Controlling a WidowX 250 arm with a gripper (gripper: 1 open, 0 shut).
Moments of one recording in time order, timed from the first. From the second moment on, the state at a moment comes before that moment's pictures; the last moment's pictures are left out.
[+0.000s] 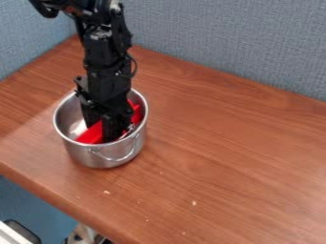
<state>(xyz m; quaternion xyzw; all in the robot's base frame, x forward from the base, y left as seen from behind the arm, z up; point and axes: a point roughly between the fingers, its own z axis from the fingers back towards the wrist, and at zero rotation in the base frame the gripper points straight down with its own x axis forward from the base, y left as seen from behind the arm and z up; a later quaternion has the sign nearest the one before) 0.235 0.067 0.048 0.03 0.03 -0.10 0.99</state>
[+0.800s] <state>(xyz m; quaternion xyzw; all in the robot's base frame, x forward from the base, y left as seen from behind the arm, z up) 0.235 0.060 0.053 0.02 0.03 -0.10 0.99</state>
